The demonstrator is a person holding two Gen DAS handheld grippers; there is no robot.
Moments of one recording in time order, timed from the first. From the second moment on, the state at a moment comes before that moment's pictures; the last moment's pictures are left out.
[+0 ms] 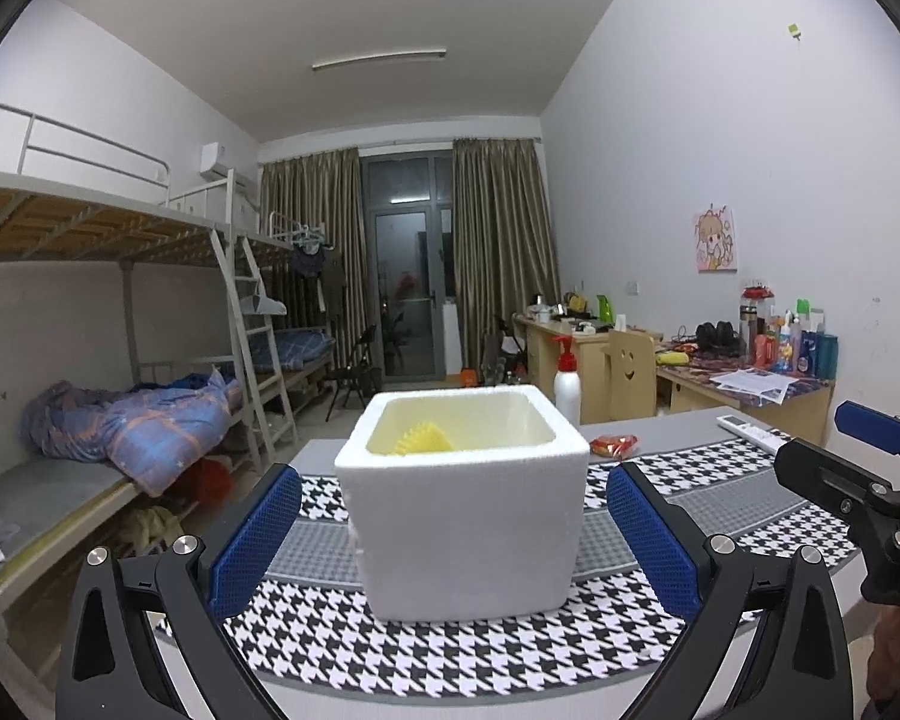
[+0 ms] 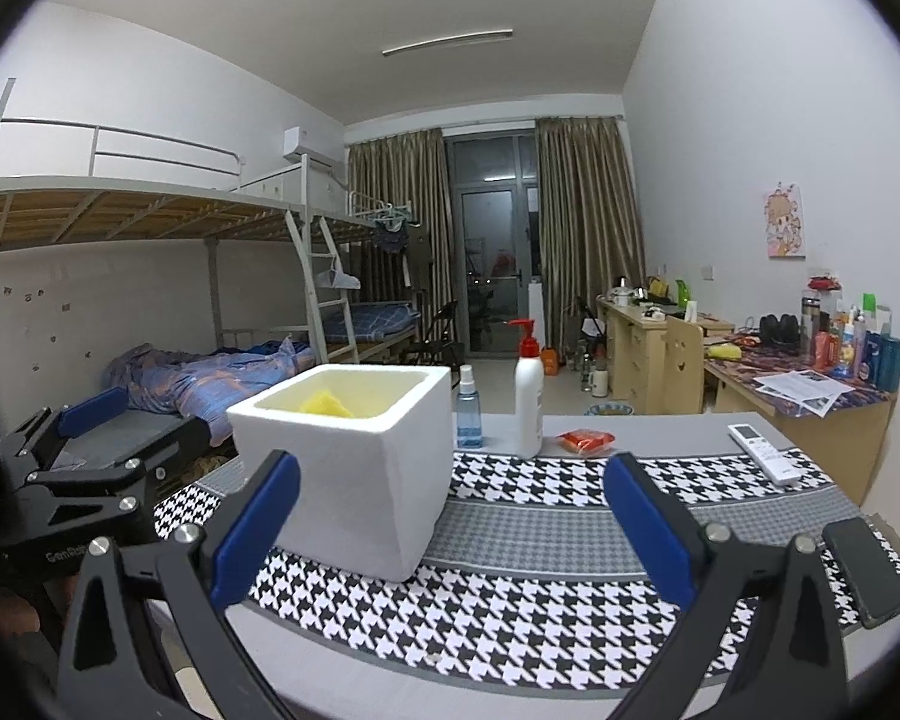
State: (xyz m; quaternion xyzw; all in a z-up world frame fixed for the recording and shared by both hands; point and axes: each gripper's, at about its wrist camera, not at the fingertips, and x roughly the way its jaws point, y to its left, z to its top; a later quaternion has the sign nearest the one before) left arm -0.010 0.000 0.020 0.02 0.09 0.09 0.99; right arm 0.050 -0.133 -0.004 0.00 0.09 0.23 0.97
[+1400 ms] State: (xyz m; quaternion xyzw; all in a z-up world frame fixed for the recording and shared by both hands) left arm -0.034 0.001 -0.001 0.01 0.09 0.08 0.99; right arm 0.029 -0.129 -0.026 -0.01 0.09 0.24 0.97
